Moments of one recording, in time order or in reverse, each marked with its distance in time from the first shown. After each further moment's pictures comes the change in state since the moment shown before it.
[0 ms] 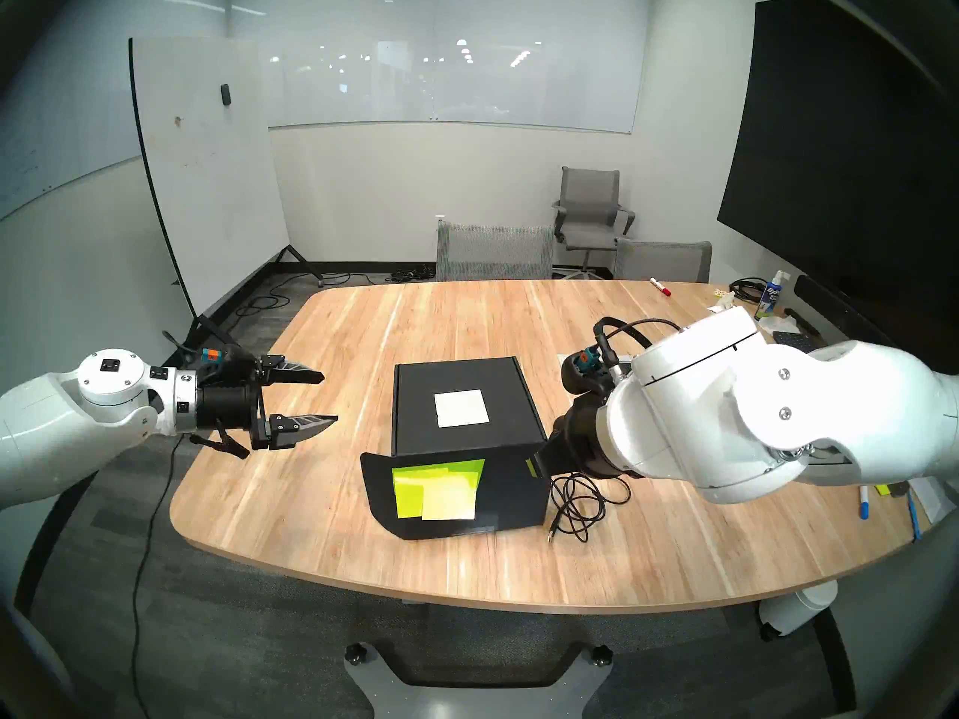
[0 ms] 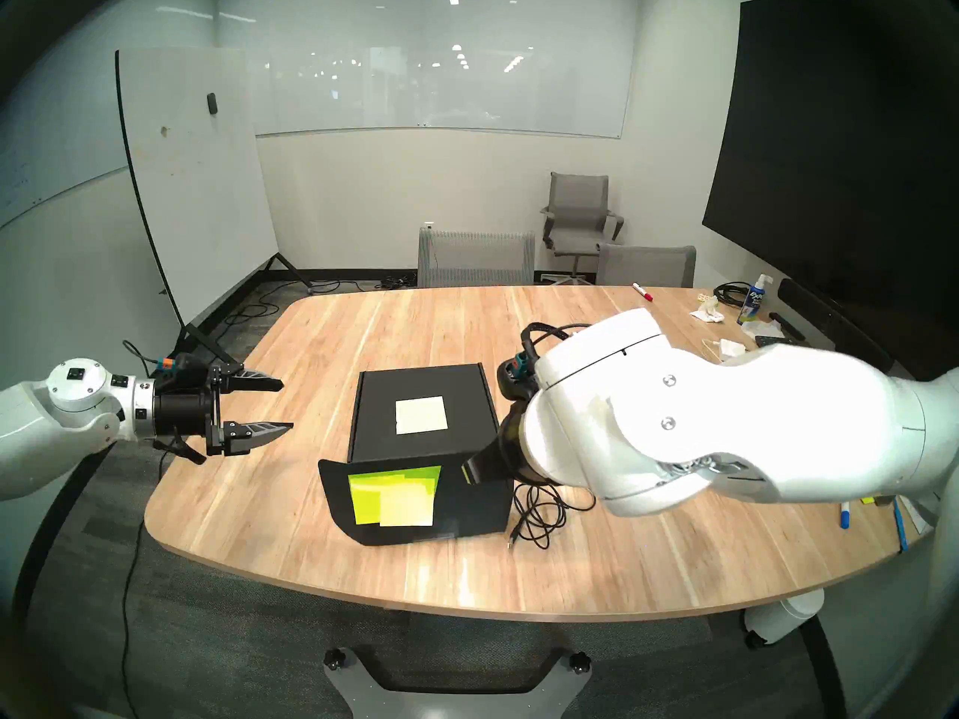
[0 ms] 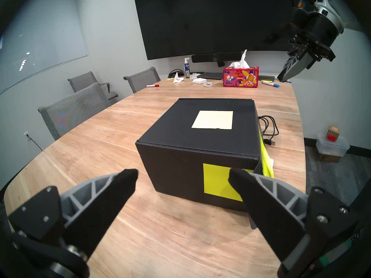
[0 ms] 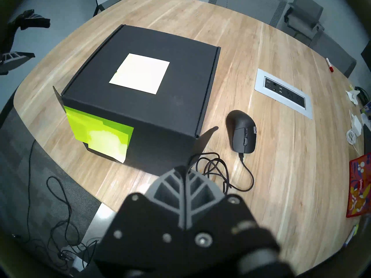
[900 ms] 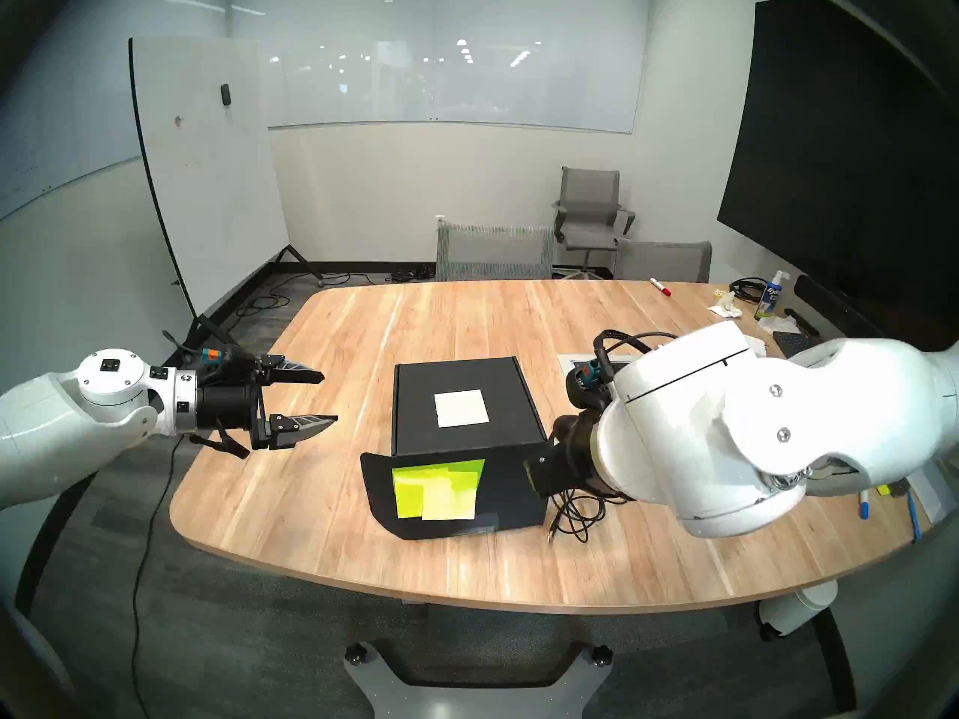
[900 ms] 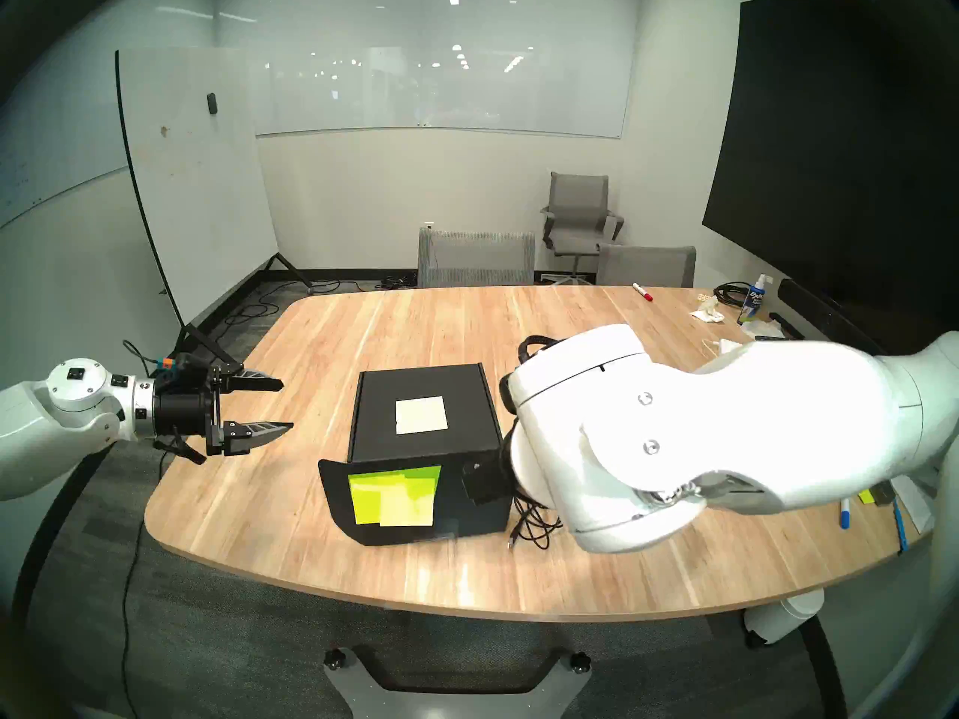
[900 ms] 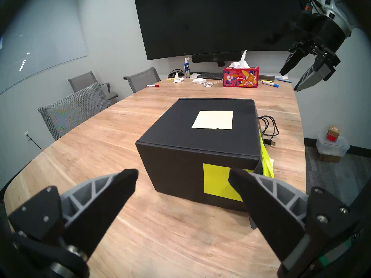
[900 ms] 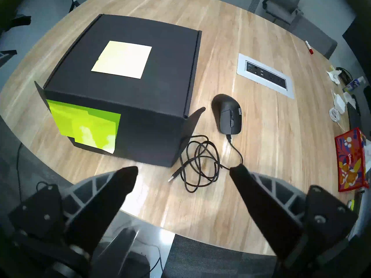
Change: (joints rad) left arm -0.002 0.000 0.002 0.000 0.000 0.000 0.000; right arm 0.129 -0.092 -0.140 -0.022 0.104 -0.192 -0.158
